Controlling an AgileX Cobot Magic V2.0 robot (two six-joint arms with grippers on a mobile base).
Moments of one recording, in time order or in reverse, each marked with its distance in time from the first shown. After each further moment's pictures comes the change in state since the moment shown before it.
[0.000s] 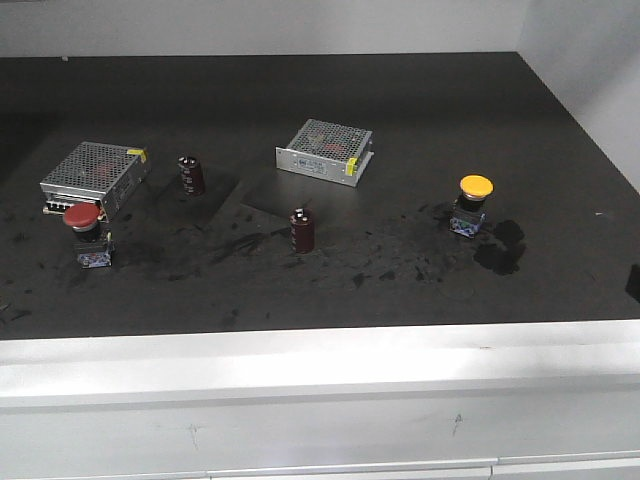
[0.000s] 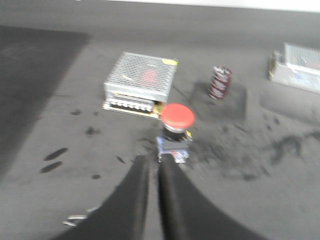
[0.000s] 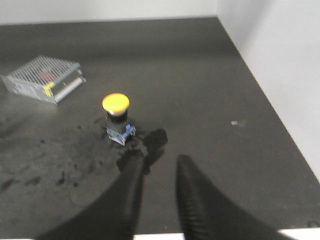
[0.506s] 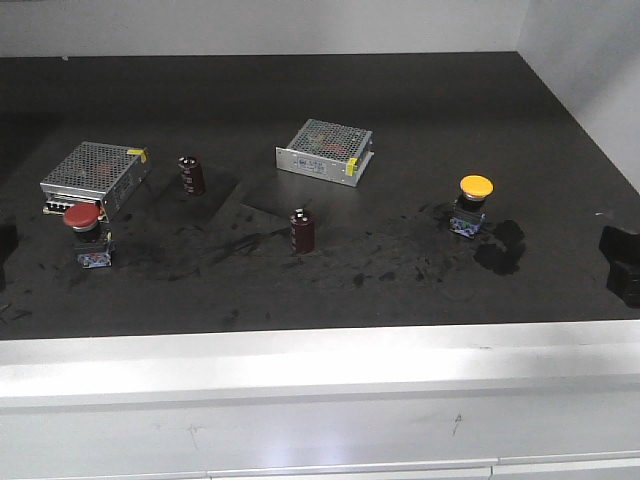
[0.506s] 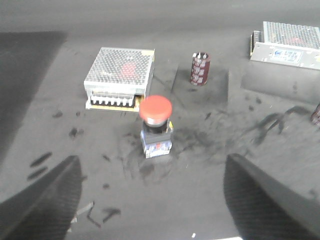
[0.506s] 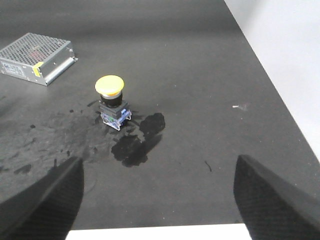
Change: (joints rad) left arm -0.026 0.066 -0.138 0.000 0.144 0.038; right arm 0.000 0.068 -0.012 0.000 0.004 0.000
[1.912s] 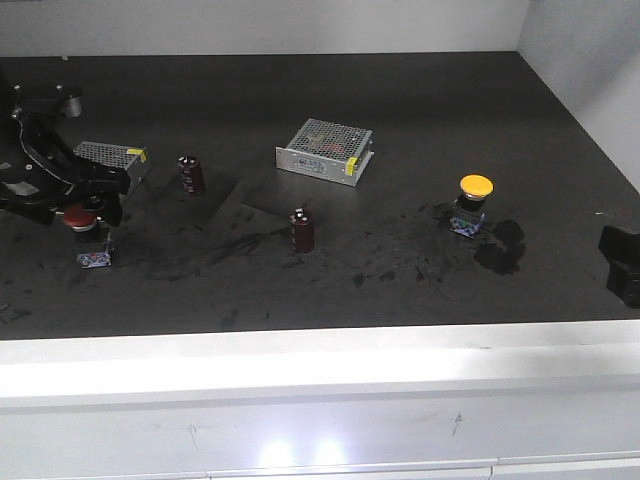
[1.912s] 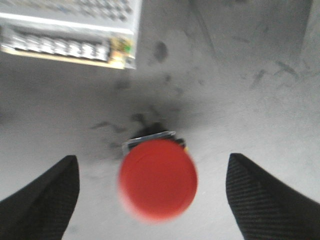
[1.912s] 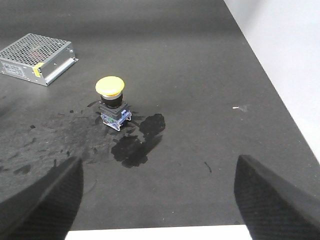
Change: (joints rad) left arm 0.000 0.977 -0.909 0.006 0.708 -0.058; right arm 0.002 0.000 0.000 -0.004 0.000 0.000
